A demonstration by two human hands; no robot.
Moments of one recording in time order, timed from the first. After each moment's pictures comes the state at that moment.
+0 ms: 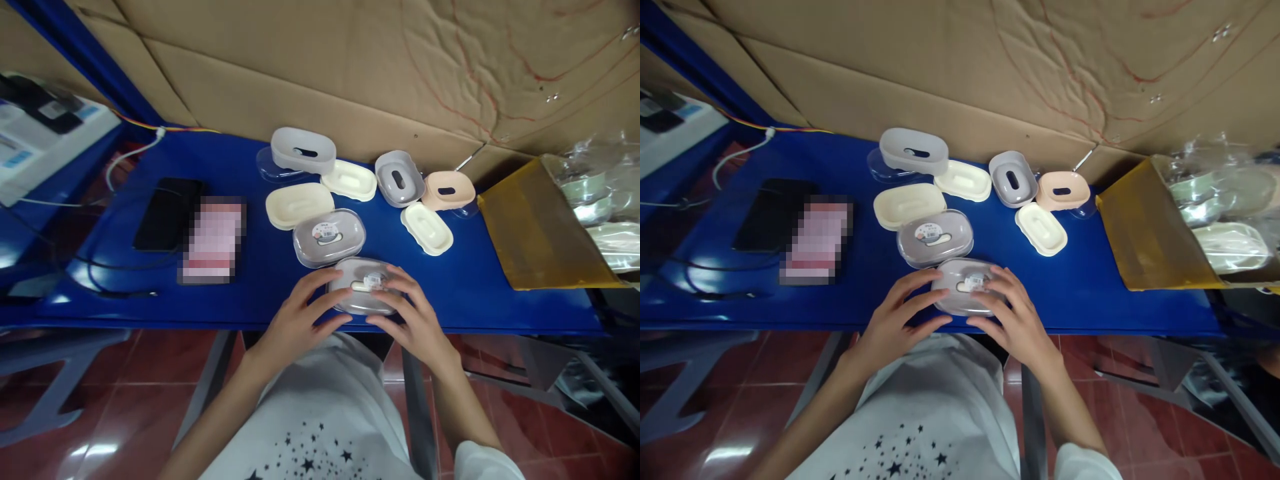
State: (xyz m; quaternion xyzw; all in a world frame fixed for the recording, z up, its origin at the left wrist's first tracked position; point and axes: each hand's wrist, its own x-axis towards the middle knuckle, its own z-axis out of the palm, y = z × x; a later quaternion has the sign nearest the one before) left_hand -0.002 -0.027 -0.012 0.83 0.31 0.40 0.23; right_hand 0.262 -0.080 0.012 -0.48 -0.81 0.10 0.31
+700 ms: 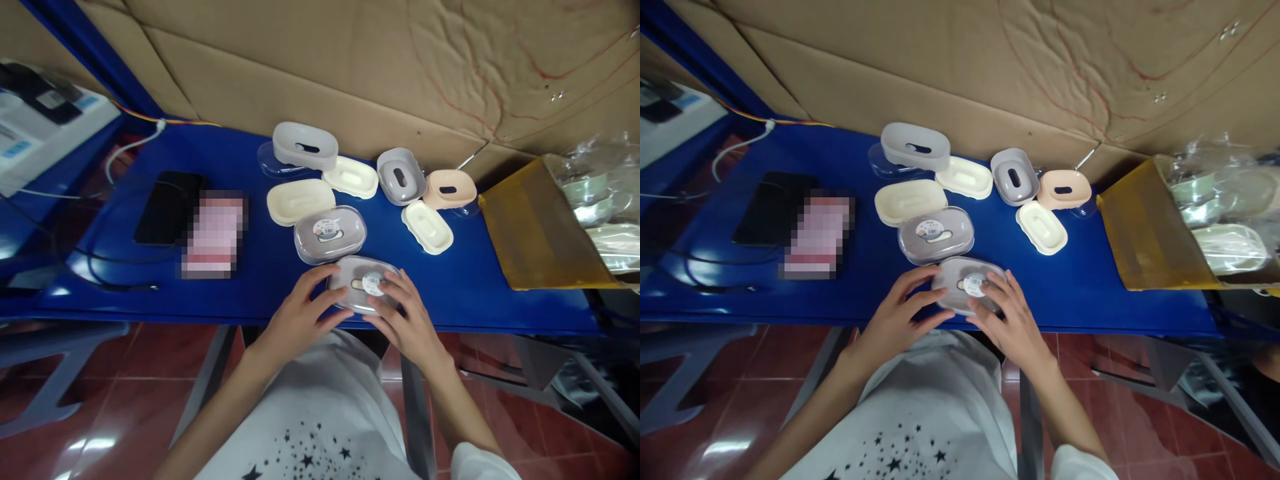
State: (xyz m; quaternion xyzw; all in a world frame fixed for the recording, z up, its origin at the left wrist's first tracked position) left_hand 0.001 -0.031 -0.020 0.83 0.33 0.39 0.22; right_hand 0.257 -0.090 -0.004 -0.47 -0.84 0.00 0.29
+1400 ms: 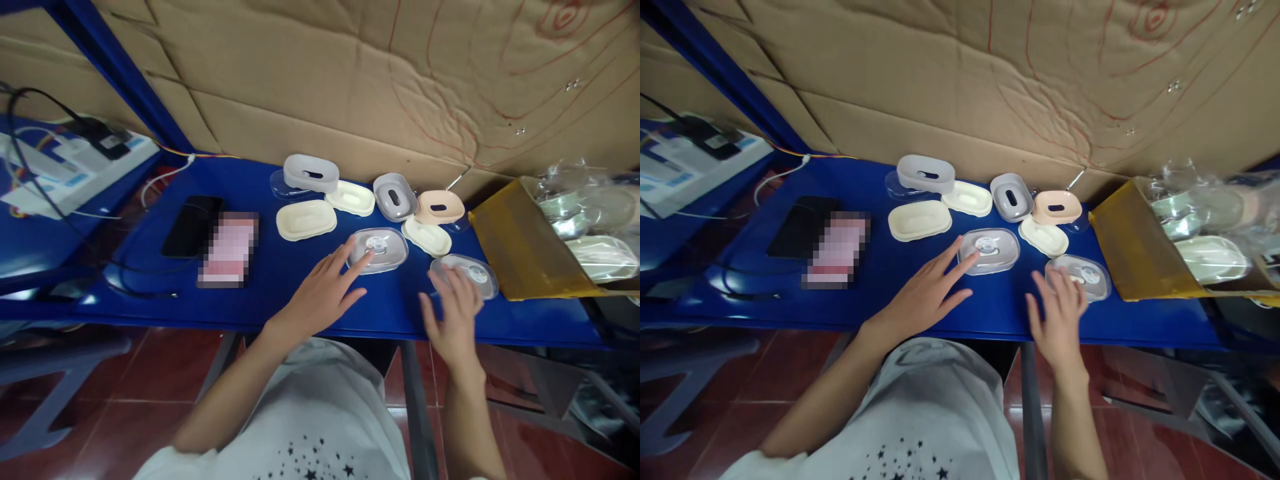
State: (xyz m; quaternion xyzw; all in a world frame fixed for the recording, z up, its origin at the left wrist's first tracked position) left_hand 0.030 0.013 0.017 0.90 0.34 0.23 0.16; right_hand 0.311 -0.097 0.012 -0.64 -0.71 -0.16 0.25
